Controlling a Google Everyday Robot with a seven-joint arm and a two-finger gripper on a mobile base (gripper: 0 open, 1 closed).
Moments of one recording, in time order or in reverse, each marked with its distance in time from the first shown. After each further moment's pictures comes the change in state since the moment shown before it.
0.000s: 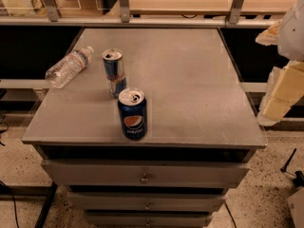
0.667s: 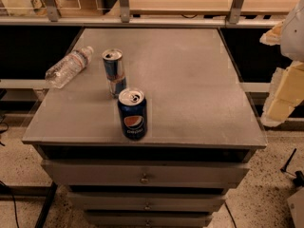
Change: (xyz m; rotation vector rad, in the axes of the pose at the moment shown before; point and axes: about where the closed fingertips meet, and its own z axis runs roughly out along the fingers) arm 0.008 -0.001 -0.002 0.012 0.039 0.009
